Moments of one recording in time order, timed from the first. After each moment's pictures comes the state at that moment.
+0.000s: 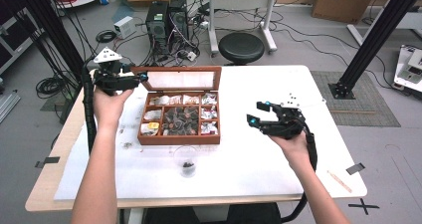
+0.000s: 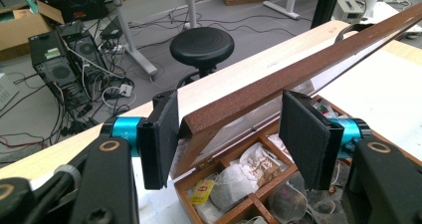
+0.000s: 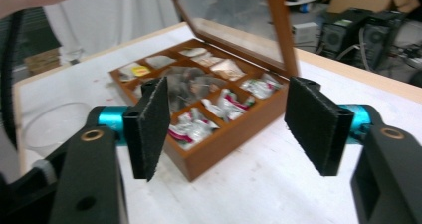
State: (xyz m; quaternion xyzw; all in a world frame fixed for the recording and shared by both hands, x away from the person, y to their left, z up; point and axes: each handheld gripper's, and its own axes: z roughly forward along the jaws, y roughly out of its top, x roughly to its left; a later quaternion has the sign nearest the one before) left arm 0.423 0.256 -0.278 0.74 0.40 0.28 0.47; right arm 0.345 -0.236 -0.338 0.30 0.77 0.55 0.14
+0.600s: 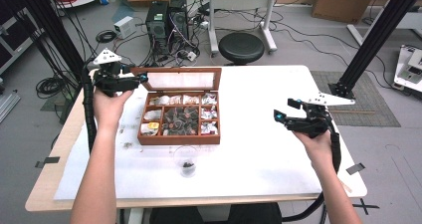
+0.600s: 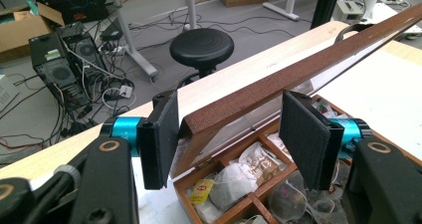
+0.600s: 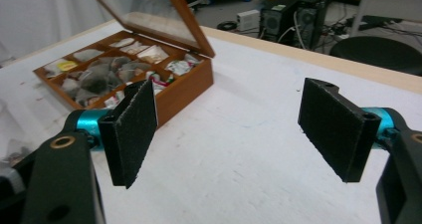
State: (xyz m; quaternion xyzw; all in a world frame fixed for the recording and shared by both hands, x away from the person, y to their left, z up) left arm 0.420 0.256 -0.280 0.74 0.40 0.28 0.47; right arm 0.348 -0.300 -0.341 0.38 0.74 0.52 0.19
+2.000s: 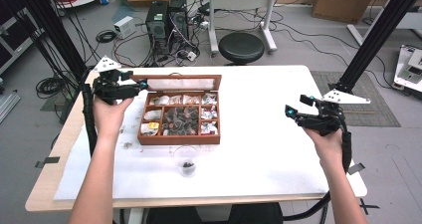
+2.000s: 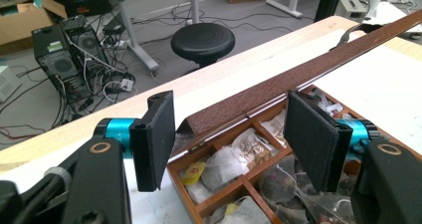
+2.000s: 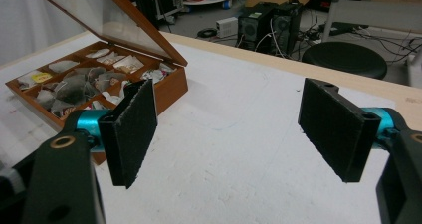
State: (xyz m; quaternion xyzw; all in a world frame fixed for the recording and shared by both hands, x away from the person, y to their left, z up) left arm 0.400 0.253 -0.290 0.73 0.41 0.28 0.47; right arm 0.346 -0.320 -0.330 0.40 0.72 0.52 0.22
